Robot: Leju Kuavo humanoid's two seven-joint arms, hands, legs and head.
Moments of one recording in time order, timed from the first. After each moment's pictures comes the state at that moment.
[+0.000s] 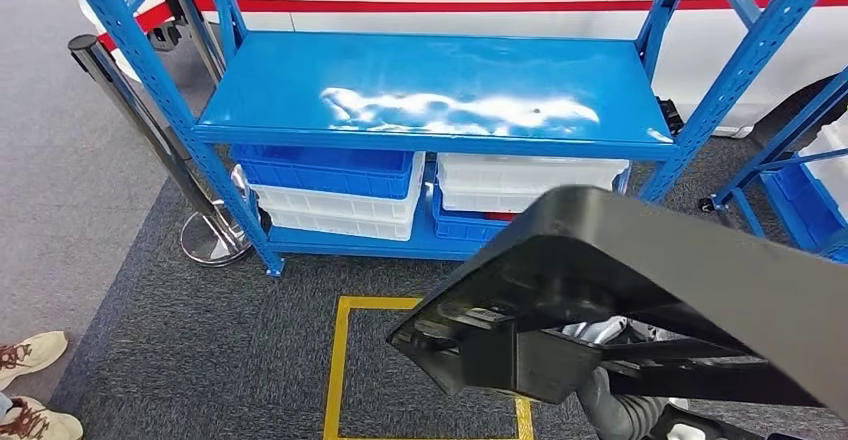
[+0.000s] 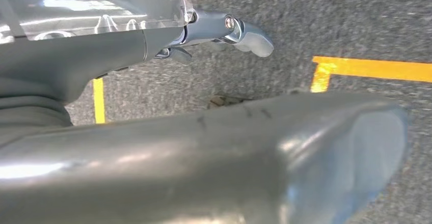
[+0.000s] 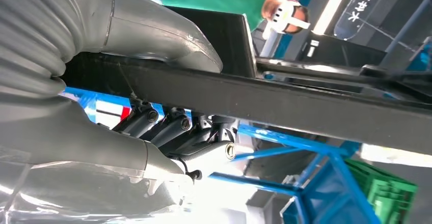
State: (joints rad) left arm -0.08 -0.07 1.28 -0.22 -1.04 -0.09 -0.30; right arm 0.08 -0.10 0.27 -2.02 -0.10 0.34 -0.69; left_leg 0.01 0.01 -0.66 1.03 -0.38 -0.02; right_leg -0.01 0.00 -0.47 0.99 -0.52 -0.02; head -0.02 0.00
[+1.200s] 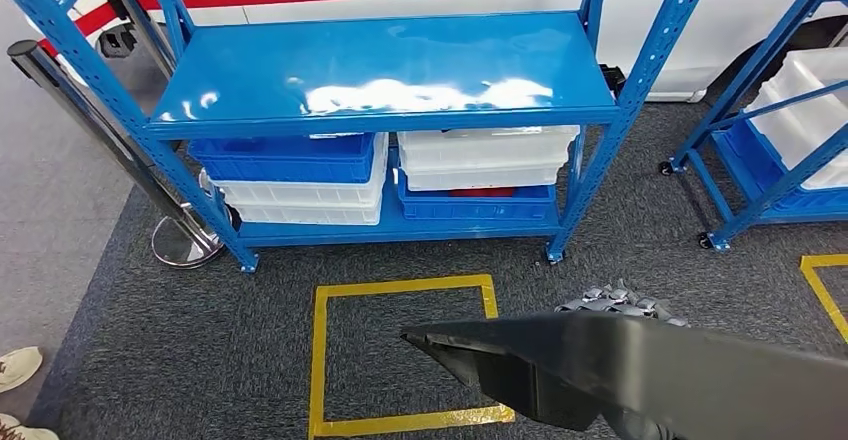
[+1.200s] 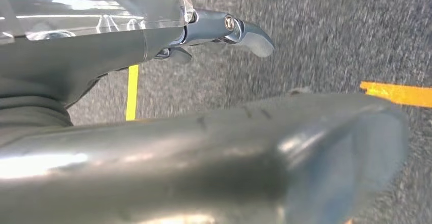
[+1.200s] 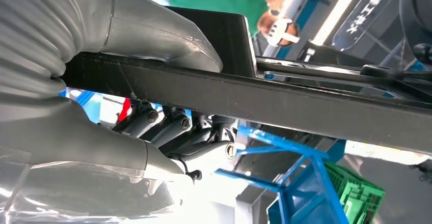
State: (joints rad) left arm -0.06 -0.05 1.31 -0.23 -1.00 0.07 -0.24; right arm 0.06 -0.12 0.20 -2.05 -0.11 0.47 -0.69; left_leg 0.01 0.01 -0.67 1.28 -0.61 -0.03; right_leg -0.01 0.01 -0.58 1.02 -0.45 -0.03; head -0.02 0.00
